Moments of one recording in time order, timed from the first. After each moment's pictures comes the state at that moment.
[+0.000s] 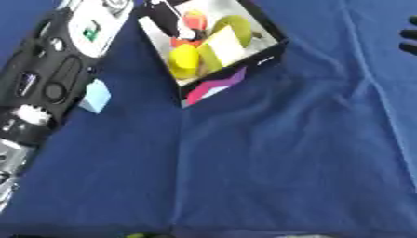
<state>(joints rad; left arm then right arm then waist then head) -1.17 0.35 -0.34 -1.16 -0.61 -0.03 -0.50 -0.41 -0.41 -0.05 -1.72 -0.19 0.11 -0.27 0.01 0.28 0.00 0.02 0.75</state>
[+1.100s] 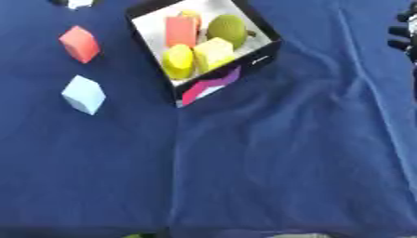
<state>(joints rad) -0.99 0.81 -0.26 -1.49 -0.33 -0.11 -0.73 -0.40 -0.42 -0.05 -1.72 -0.19 0.11 -0.28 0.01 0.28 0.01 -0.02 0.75</state>
